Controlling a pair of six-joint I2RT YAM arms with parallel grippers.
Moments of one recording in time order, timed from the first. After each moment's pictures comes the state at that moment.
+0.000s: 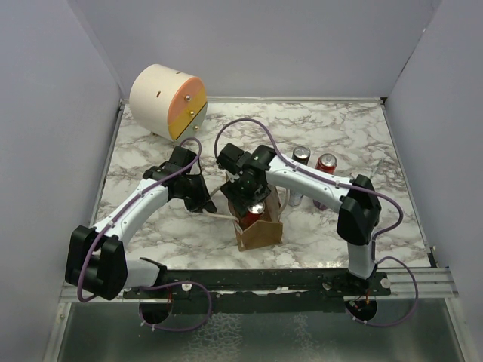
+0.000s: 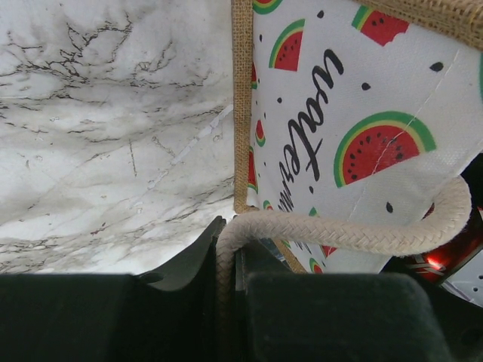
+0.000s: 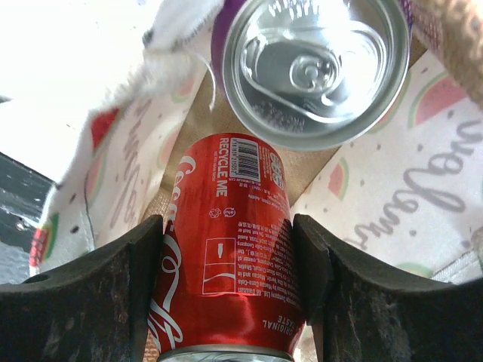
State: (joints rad) left arm -0.37 1.29 0.91 -0.77 0.39 -0.70; right arm 0.98 1.92 1.72 -1.12 0.02 0.26
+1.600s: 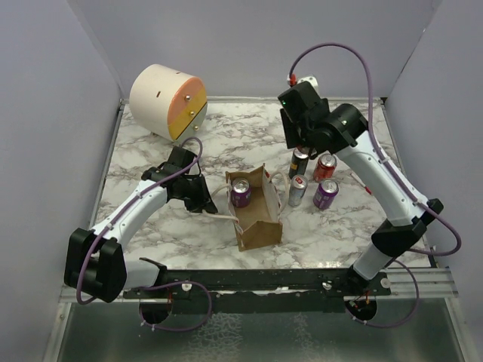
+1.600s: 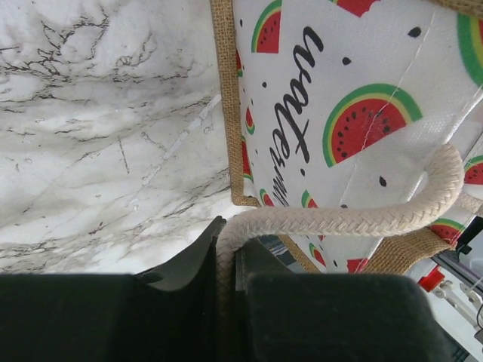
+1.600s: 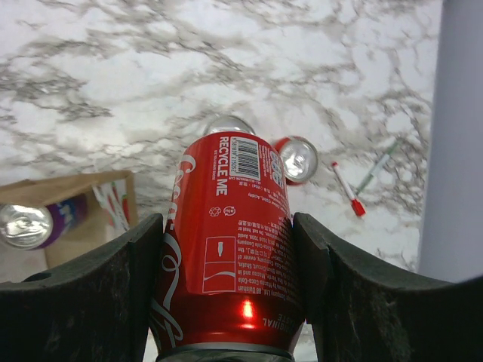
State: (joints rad) left arm -0.37 1.28 0.90 -0.77 0.44 -0.65; right arm 0.79 1.69 2.12 -1.28 0.64 0.30
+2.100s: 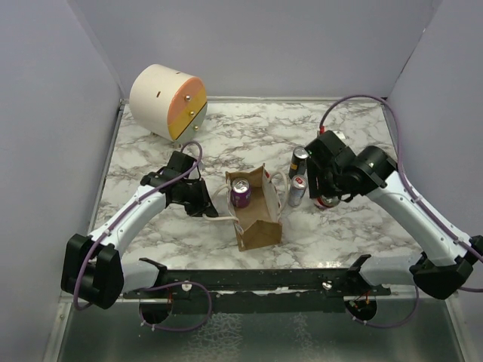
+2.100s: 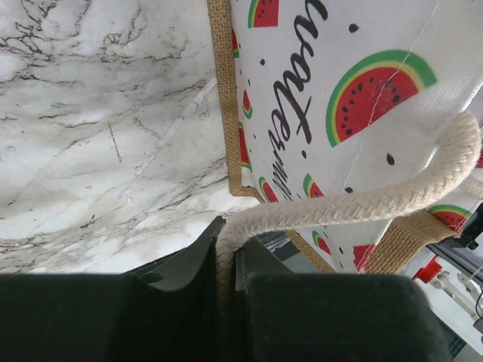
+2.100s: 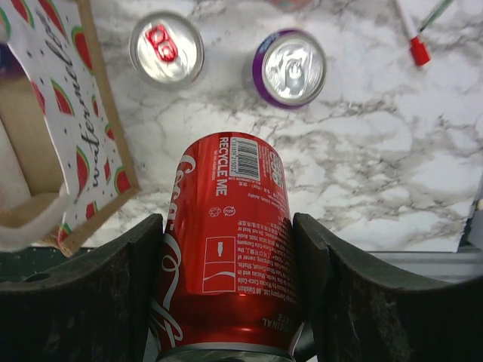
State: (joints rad) left arm -0.38 1.24 0.86 -0.76 0.46 -0.66; right arm 0.75 1.29 1.53 -1.37 0.44 0.54
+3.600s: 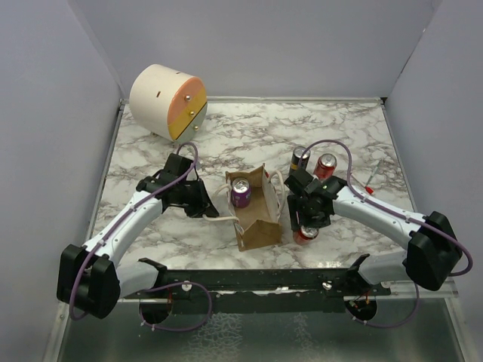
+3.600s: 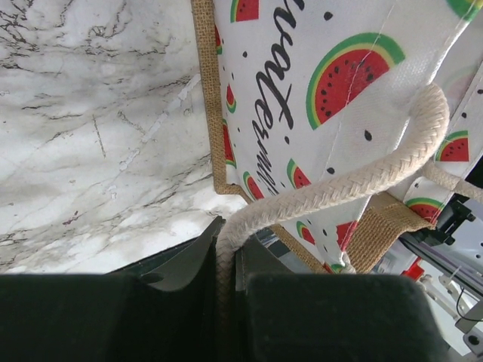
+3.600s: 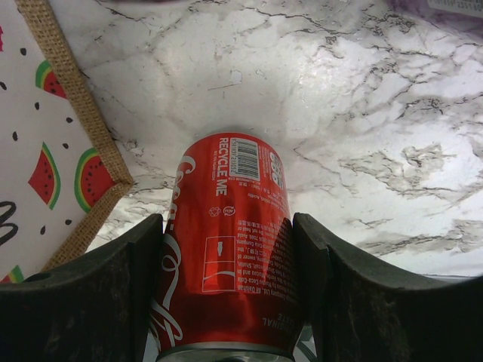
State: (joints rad) left arm -0.38 1.17 0.83 -0.73 0.47 -0.72; right arm 0.75 1.34 0.91 -0.93 0.16 0.64
